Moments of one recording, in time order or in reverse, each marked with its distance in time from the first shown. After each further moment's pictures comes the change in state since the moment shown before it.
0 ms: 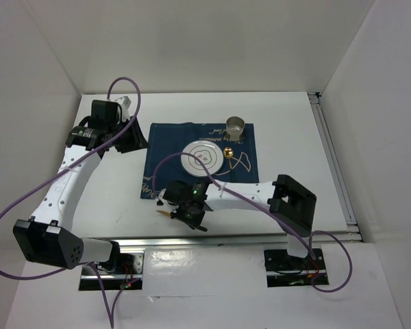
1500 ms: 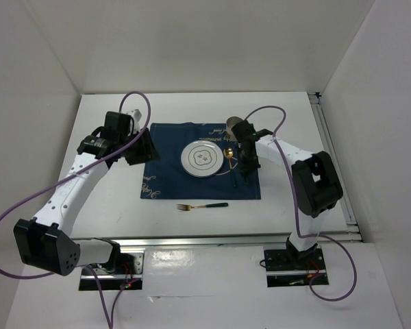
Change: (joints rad) left arm -0.093 -0.039 -0.142 0.050 -0.007 -0.090; right arm -0.758 -0.056 -0.019 -0.019 0.184 0.305
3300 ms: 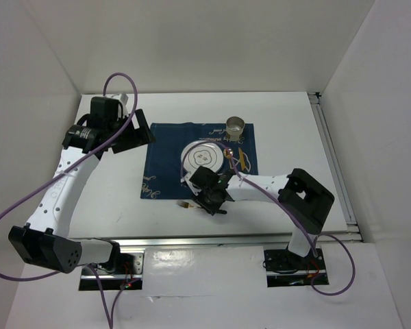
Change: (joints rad) left arm 0.046 0.014 0.216 -0.109 -0.086 0.001; right arm 0.537 -0.048 -0.227 0.257 -0.130 -0.335
